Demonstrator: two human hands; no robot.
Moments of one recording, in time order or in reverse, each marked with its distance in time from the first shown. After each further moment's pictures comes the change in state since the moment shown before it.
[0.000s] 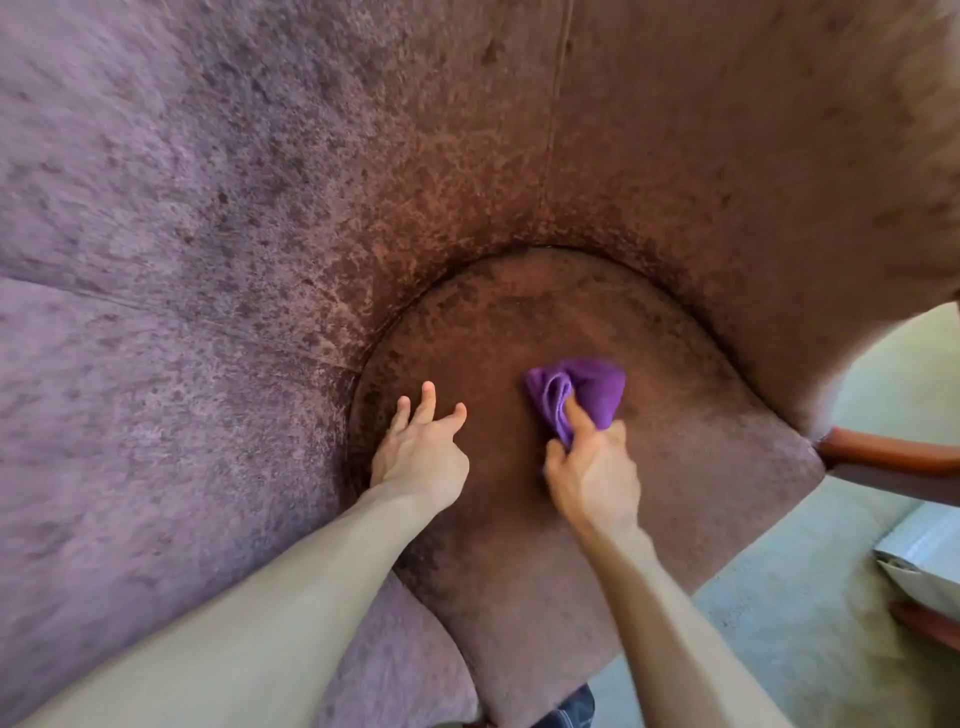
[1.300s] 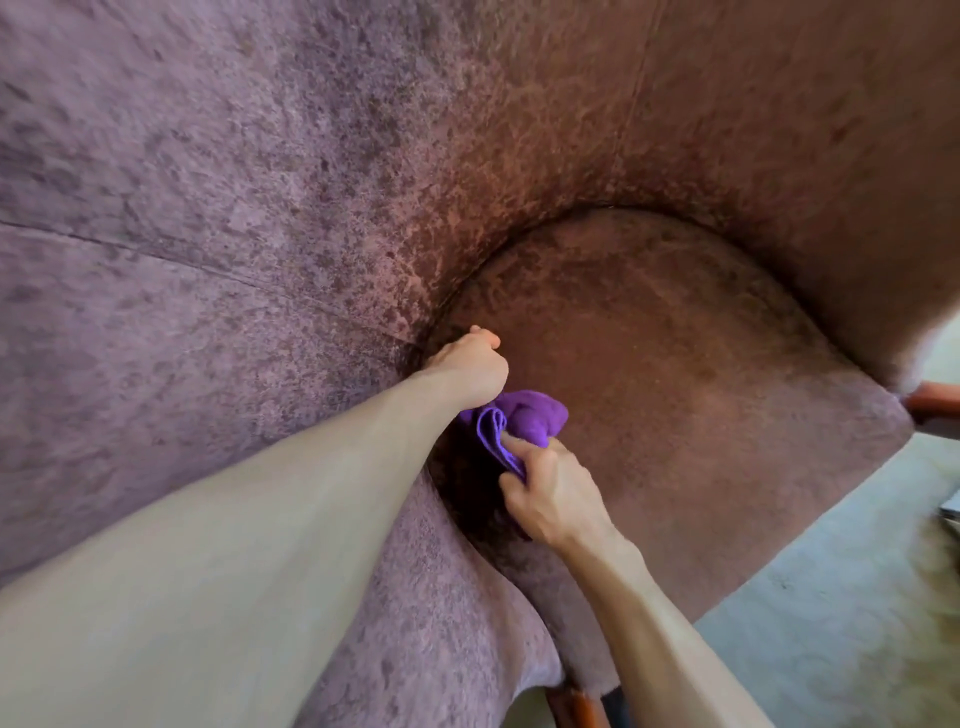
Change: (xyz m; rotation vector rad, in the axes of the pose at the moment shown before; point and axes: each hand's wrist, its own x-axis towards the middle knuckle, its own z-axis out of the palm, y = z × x) left_hand 0.030 -0.009 -0.077 -0.185 -0.108 -0.048; right_hand -0.068 -0.066 0.063 -0.057 -0.320 -0.257
